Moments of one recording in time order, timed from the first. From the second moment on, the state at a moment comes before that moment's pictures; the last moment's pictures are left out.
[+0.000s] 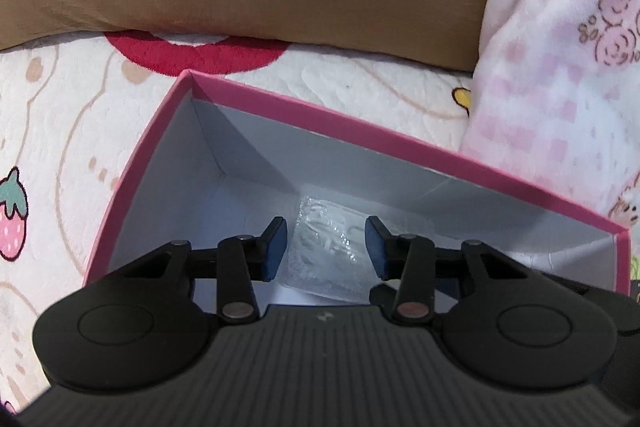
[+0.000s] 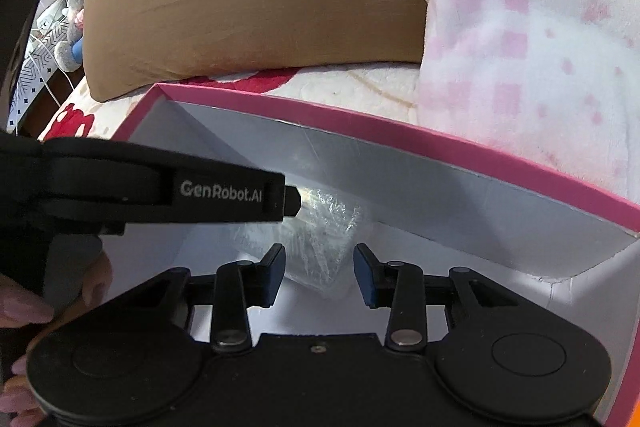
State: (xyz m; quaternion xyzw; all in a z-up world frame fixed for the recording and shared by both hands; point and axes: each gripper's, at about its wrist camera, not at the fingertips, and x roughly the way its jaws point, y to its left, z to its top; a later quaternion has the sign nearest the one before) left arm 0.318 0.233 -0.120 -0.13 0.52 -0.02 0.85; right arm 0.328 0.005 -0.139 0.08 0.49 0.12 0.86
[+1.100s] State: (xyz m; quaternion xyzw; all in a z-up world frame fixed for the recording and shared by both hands) left arm 0.181 0.173 0.056 -0.01 0.51 -0.14 0.85; right arm 0.177 -0.028 -0.001 -0.04 0.45 0.21 0.87
